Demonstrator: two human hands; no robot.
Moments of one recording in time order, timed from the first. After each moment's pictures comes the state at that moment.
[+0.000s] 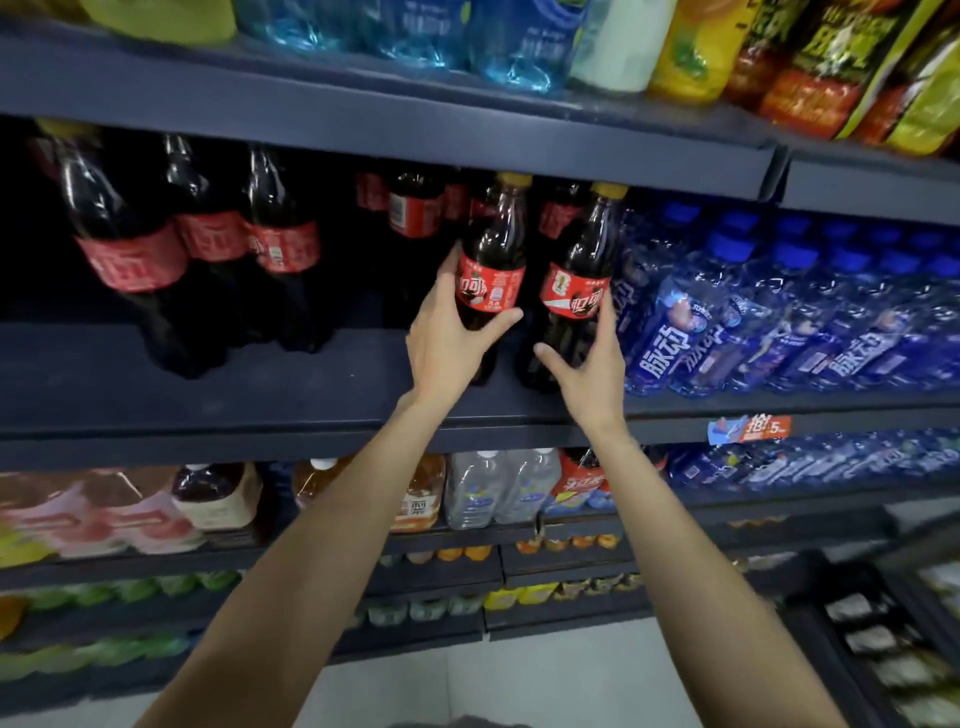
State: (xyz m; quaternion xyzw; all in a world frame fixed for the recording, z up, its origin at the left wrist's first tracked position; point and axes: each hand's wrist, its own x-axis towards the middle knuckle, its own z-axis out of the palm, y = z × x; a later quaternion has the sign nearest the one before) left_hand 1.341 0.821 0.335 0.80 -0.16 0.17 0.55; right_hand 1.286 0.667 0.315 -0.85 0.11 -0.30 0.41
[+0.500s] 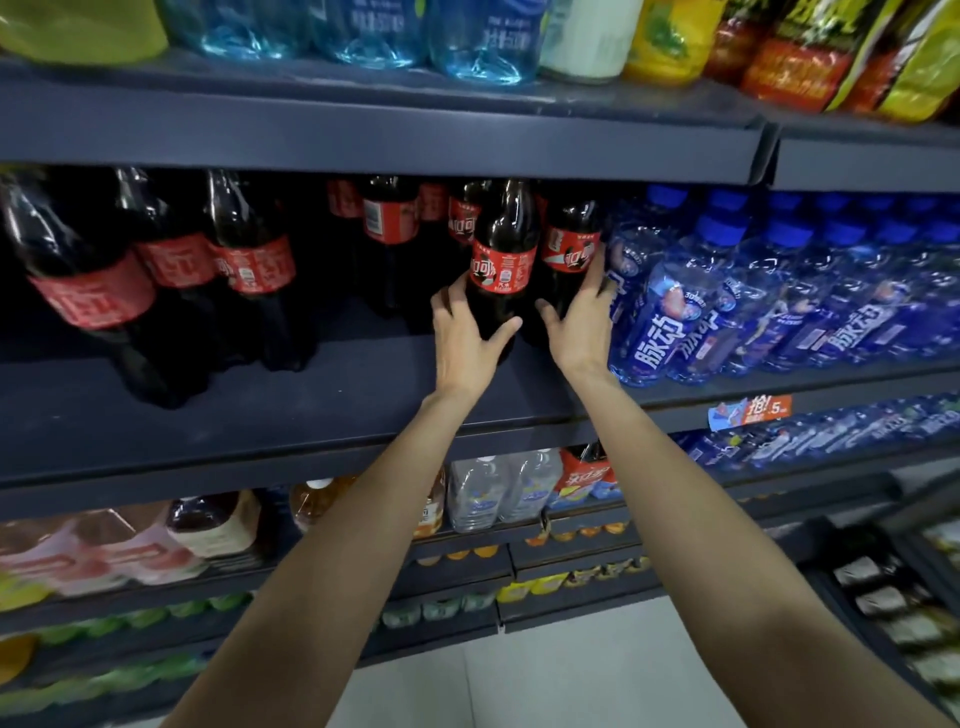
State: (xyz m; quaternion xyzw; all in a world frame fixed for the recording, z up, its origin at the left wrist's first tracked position) left_hand 1.367 0.778 0.308 0.82 -0.16 0.09 0.55; right_hand 1.341 0.653 0.332 -0.88 0.24 -0.29 0.30
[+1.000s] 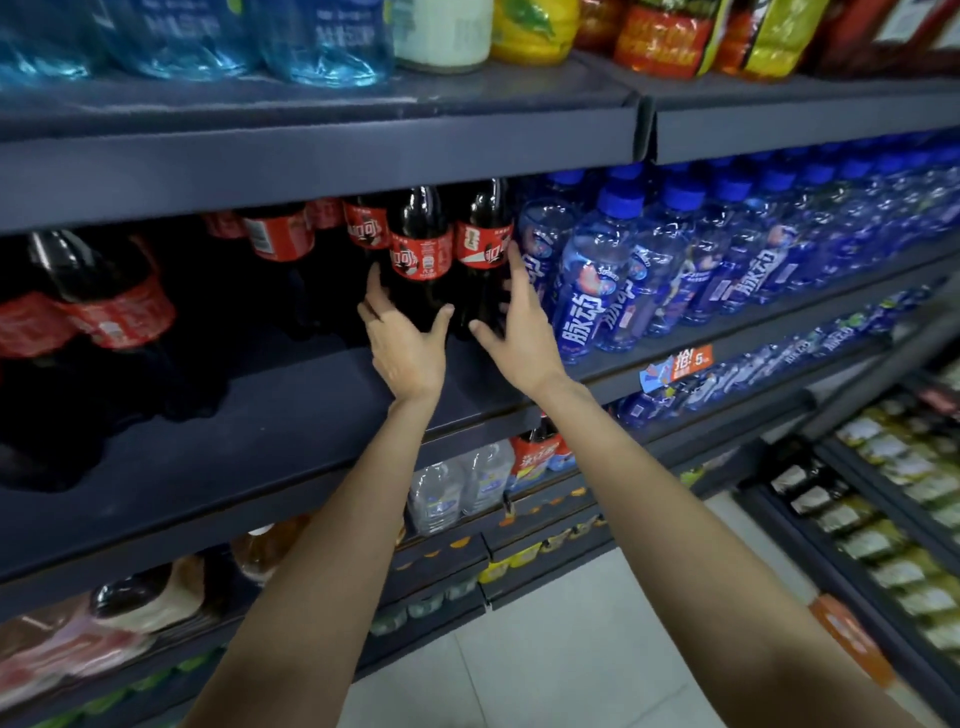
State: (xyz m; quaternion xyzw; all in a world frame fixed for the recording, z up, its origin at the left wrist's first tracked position) left_hand 1.369 0.745 0.308 0.82 -0.07 0.15 0.55; right_hand 1.302 0.645 0.330 -0.89 0.16 -0.24 0.35
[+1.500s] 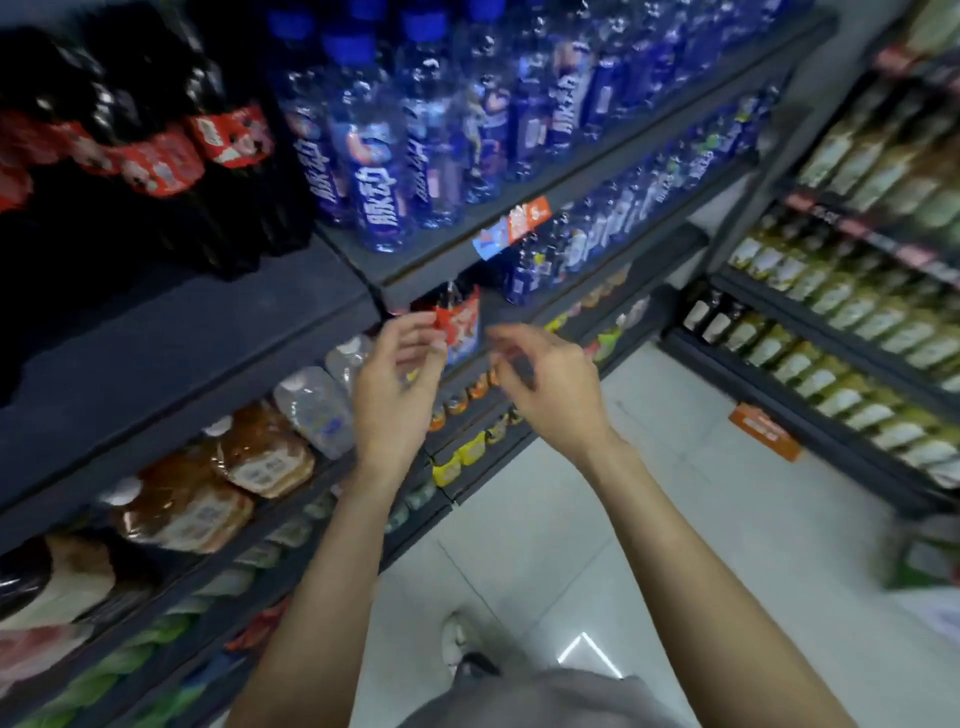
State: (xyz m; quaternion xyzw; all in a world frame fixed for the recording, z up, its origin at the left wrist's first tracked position) left_hand 1.143 0.737 0.300 0.72 -0.30 -0.12 0.62; right_hand 1.038 0.623 0.284 -0.89 0.25 -0.27 0.26
